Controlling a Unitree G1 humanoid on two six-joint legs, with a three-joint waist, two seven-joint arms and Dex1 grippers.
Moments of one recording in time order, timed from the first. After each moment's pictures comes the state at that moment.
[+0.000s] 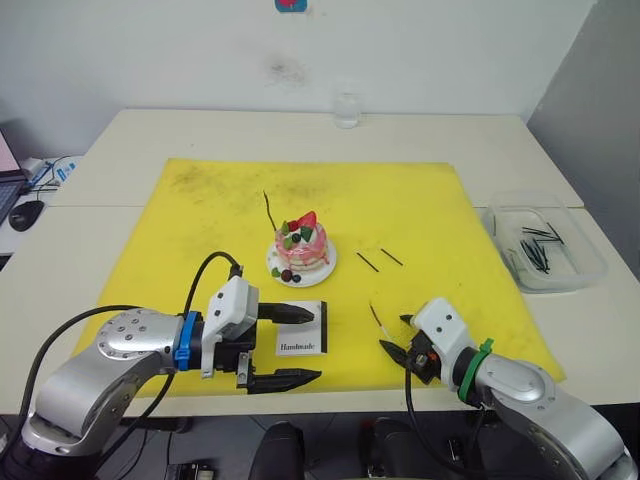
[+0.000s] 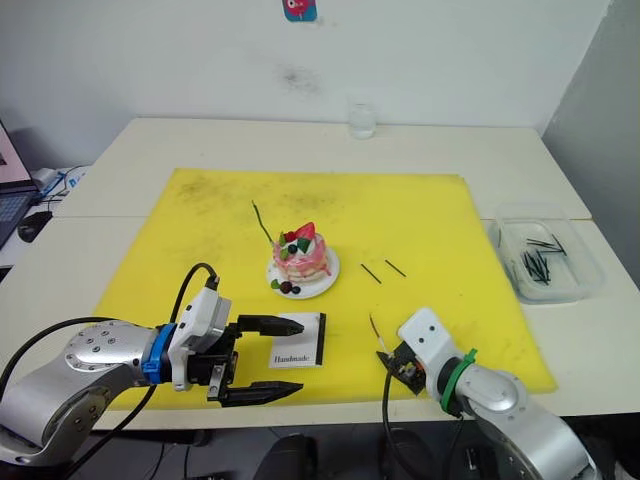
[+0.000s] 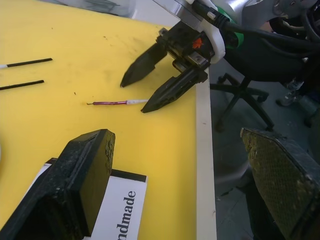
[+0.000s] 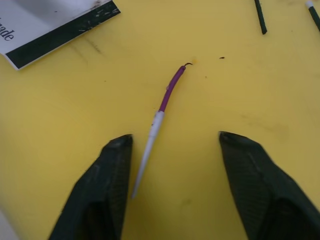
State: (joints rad) left arm -0.03 0.85 0.04 -0.58 -0.67 0.56 -1.10; right arm 0.06 -0.59 0.28 -0.78 0.31 0.85 0.31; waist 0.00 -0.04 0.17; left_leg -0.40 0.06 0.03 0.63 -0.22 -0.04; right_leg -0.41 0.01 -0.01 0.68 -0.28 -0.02
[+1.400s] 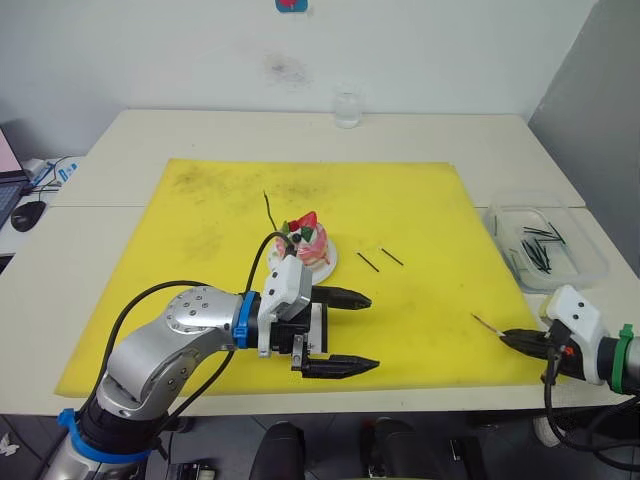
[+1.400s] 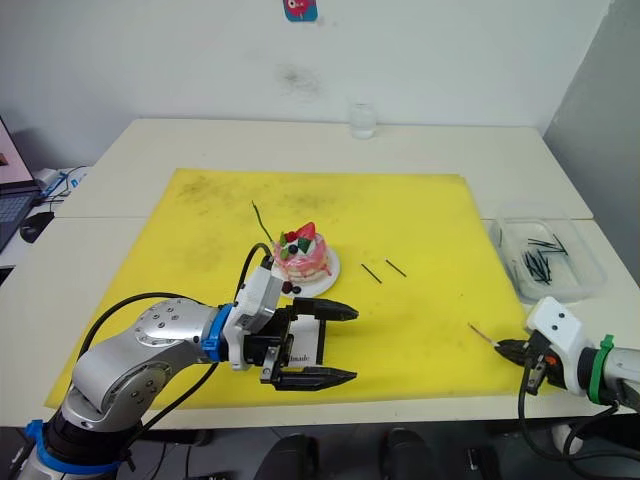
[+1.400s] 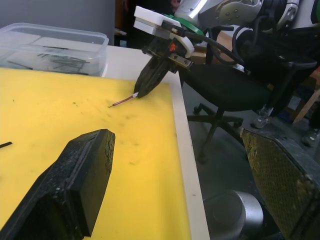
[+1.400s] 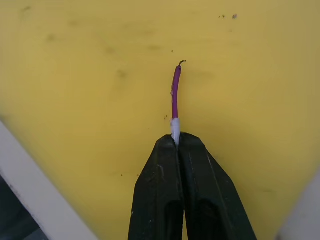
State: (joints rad) left arm -0.28 0.66 -0.15 -0.57 -0.71 0.66 -1.01; right arm 0.28 -0.99 -0.32 -0.42 0.42 0.63 0.94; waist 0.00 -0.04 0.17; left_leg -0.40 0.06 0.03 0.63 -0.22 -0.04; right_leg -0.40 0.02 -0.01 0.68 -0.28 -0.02
